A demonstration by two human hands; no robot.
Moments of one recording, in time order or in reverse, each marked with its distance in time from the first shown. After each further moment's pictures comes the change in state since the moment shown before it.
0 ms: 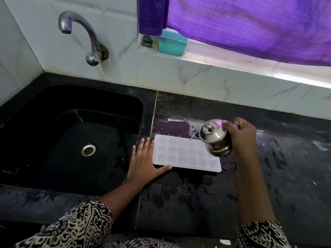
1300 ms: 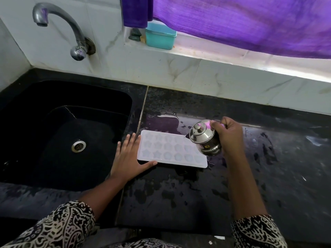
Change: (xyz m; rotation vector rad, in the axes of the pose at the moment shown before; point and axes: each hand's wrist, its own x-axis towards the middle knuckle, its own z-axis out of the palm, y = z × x) left_hand 0.000 0.002 0.006 0.045 0.014 -0.025; right_hand 0.015 0.028 -0.023 -0.020 -0.081 0.065
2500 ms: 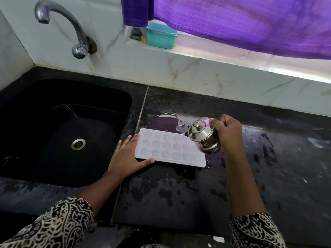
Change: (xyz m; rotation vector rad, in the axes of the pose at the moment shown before) left_hand 0.001 0.000 -0.002 -0.059 0.007 0.010; right_hand 0.004 0.002 -0.003 0.043 -0.024 -0.052
